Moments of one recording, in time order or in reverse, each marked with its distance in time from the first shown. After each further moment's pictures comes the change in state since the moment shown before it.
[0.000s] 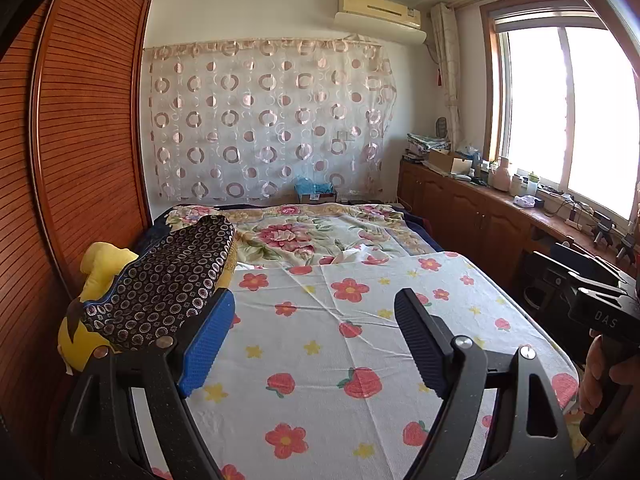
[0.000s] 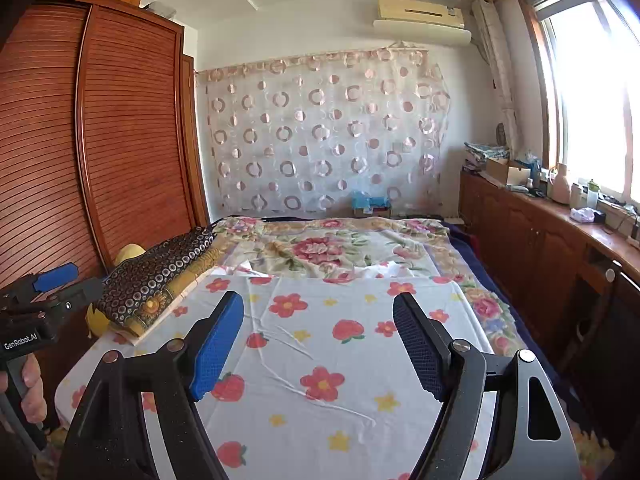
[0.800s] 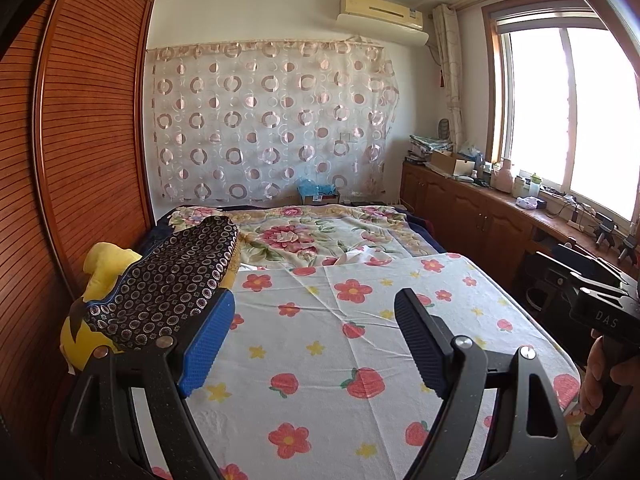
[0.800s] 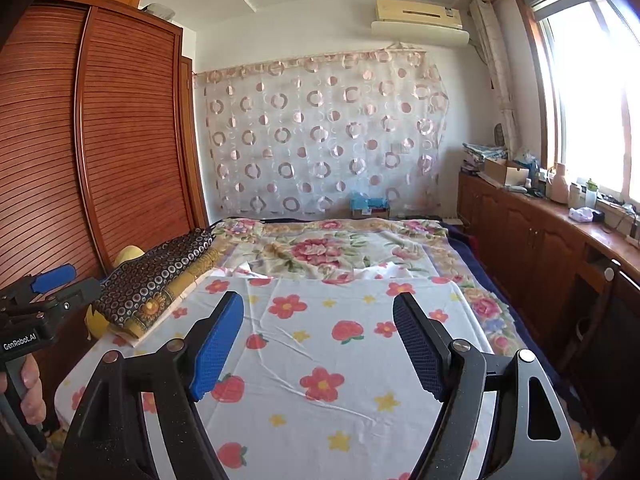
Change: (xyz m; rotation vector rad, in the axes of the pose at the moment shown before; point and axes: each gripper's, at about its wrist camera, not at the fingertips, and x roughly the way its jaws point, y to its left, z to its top) left arm 0.000 0.002 -0.001 -0.001 -0.004 0.004; right arm 0.002 -0.007 0.001 -0.001 -0.004 0.001
